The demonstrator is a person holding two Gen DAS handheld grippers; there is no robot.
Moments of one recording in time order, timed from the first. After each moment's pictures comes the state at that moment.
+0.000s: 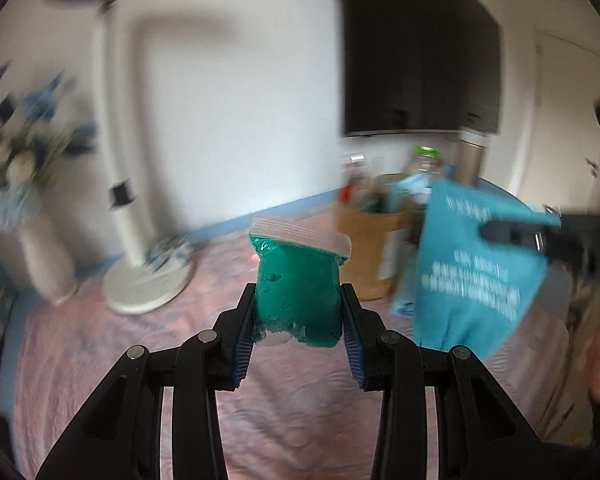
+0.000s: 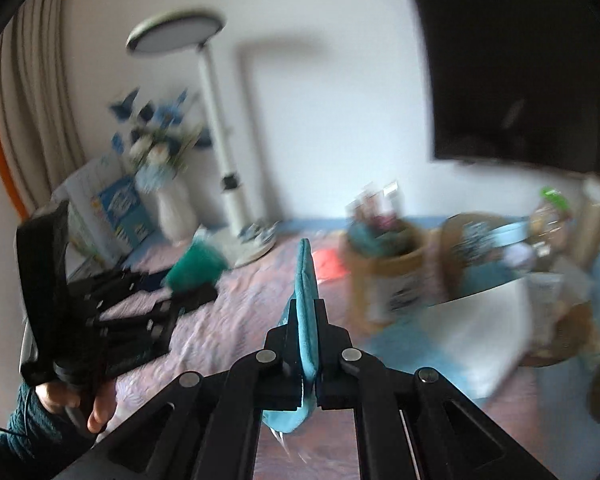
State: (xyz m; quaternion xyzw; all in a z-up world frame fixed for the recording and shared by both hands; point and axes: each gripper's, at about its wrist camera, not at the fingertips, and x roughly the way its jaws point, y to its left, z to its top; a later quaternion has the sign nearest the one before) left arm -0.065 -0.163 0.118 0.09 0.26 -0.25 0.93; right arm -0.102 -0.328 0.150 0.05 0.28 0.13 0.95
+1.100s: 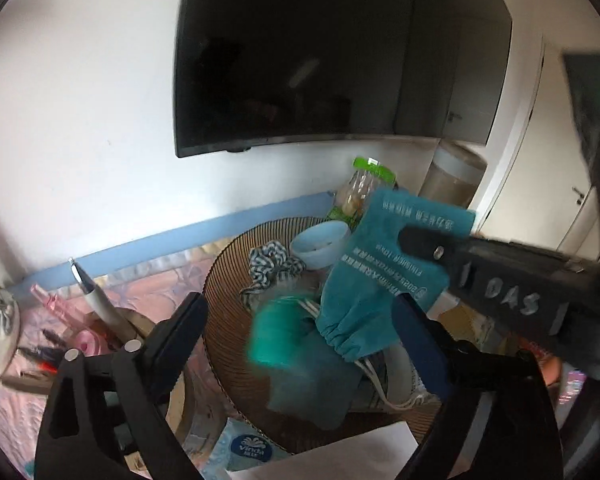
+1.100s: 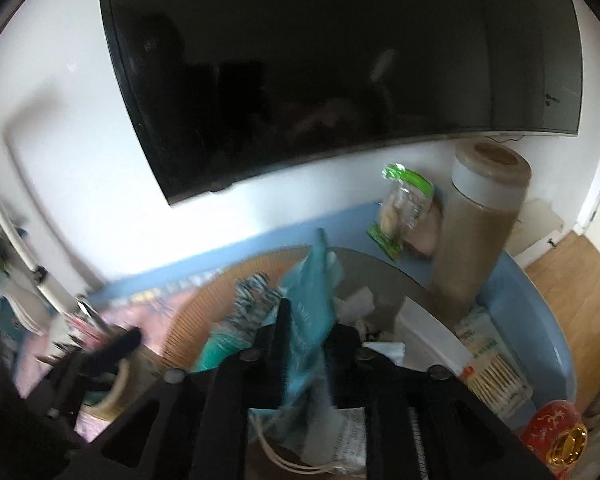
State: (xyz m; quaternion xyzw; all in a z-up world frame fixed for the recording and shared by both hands) left arm 0.055 -0.400 0.116 0.02 0.32 -0.30 0.90; right arm 0.044 -0.530 0.149 0.11 0.36 -0.08 0.92
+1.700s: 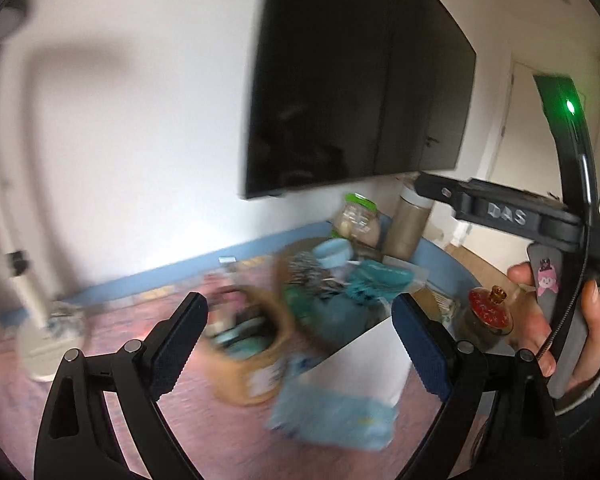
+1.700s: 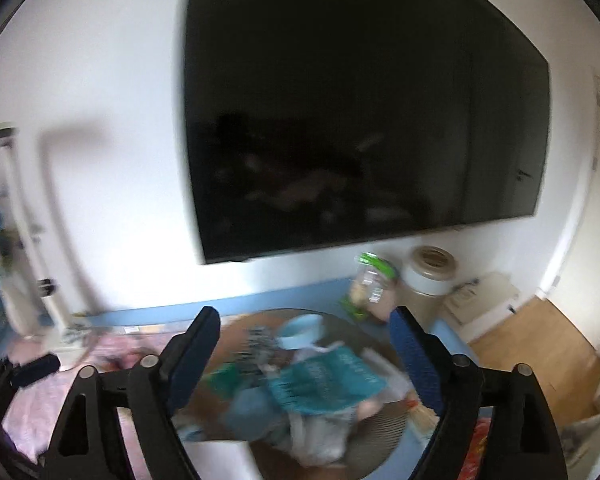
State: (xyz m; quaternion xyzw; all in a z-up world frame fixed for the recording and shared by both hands) left arm -0.015 -0.260 0.184 0.02 0.26 -0.32 0.91; right arm -0.031 -0.470 0.237 0.03 0.25 -0.12 0.96
